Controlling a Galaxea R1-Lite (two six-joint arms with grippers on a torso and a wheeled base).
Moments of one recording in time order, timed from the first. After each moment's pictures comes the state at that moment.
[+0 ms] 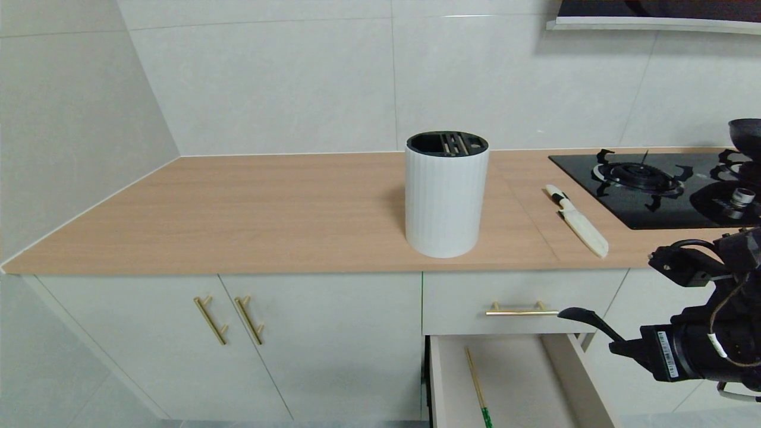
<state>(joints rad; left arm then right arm) 0.00 0.00 0.00 0.00 0.03 -0.01 0.34 1.37 -0.70 0.15 0.04 0.22</state>
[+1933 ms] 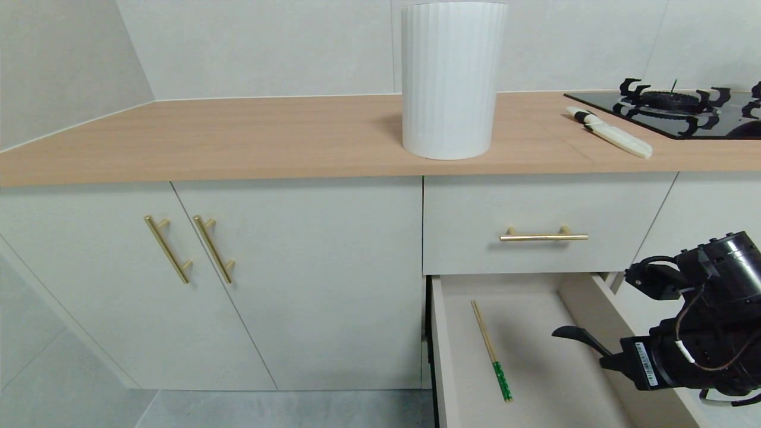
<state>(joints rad) 0.00 0.00 0.00 0.00 0.03 -0.01 0.34 1.47 -0.69 0.15 0.04 0.22</state>
